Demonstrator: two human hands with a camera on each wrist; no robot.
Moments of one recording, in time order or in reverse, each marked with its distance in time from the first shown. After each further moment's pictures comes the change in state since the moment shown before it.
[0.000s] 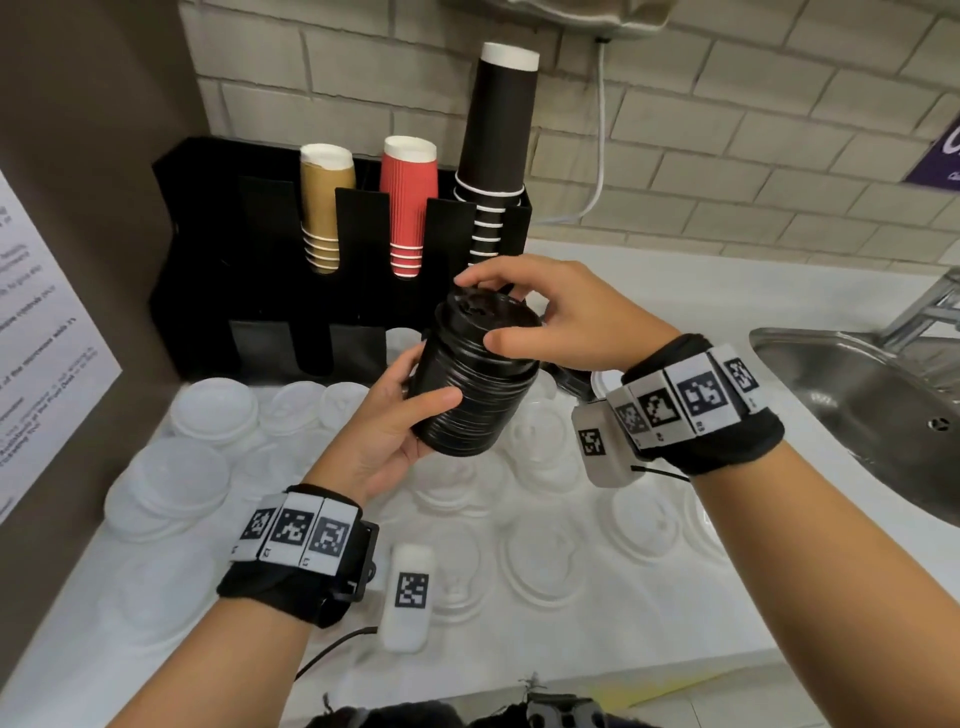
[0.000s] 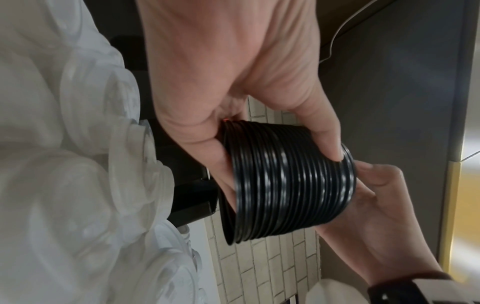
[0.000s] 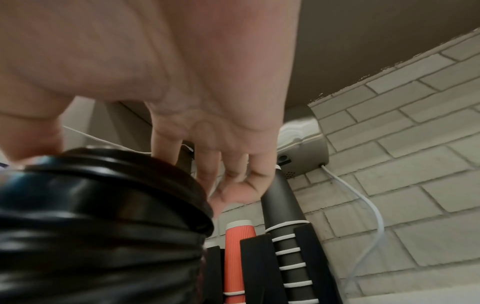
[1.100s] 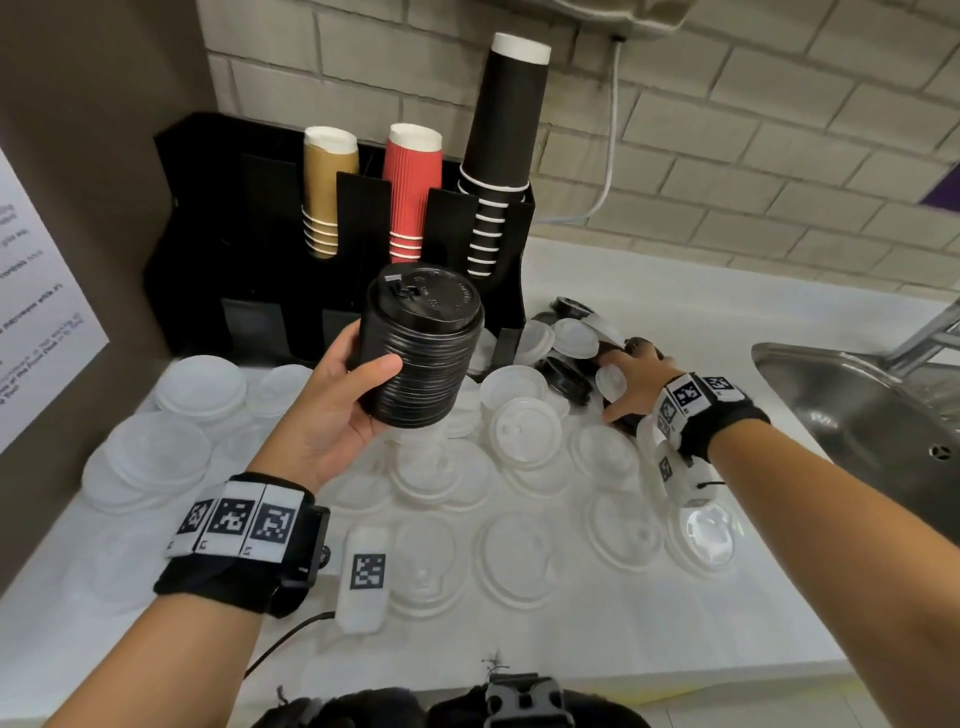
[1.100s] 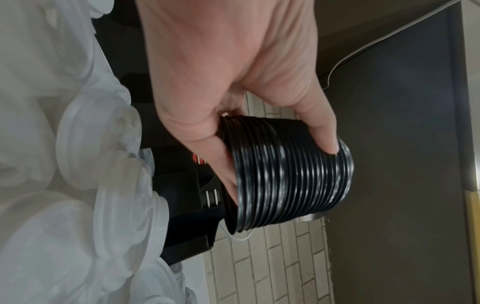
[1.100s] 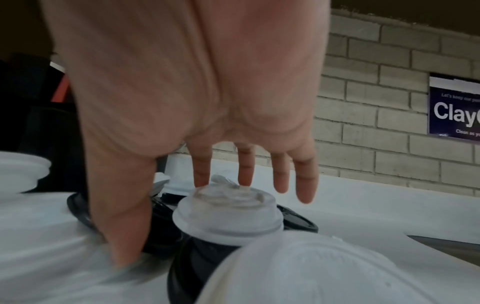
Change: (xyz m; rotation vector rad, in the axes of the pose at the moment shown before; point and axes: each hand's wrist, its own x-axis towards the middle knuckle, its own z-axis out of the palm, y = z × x) left_hand -0.007 0.011 -0.012 -0.032 0.123 0.136; right_hand -0.034 0.180 -0.004 -0.665 -0.378 0.814
